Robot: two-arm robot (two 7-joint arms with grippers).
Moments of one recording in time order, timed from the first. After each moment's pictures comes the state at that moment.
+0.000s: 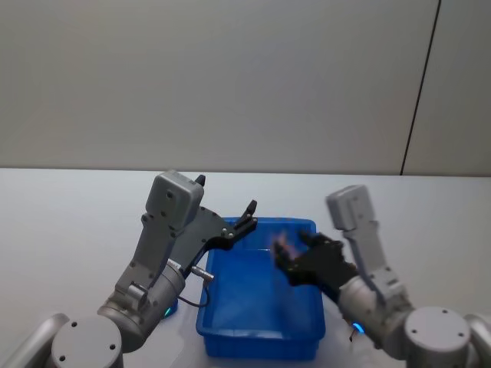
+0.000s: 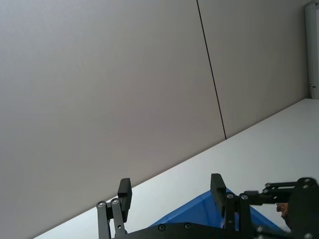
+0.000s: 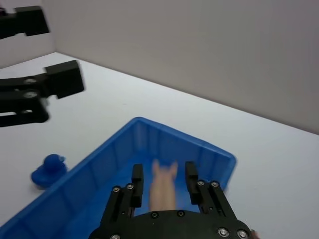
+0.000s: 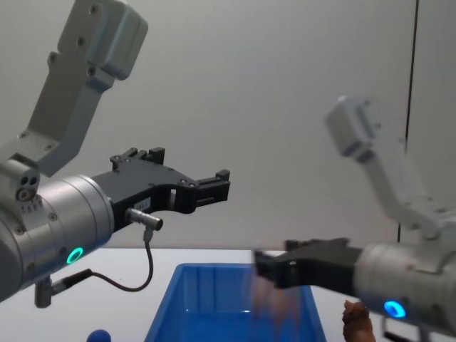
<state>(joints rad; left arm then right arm) -0.24 0.38 0.45 -1.63 -0.20 0.01 -0.01 0.23 0.05 -0.35 -1.45 0.03 0.26 0.21</state>
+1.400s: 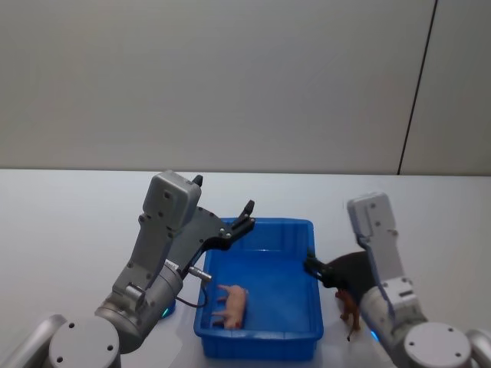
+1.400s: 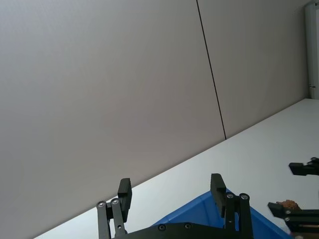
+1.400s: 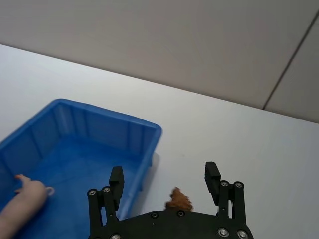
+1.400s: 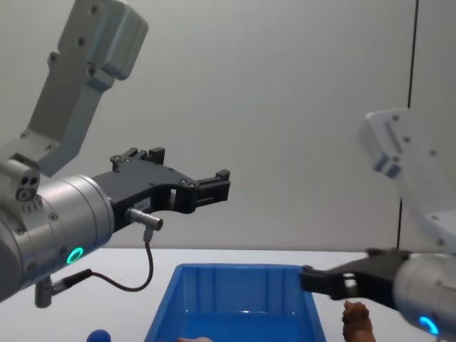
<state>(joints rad) -0.24 0.38 0.45 -1.63 -0.20 0.01 -0.01 0.16 0.05 -0.34 -1.52 -0.01 0.34 -0.07</state>
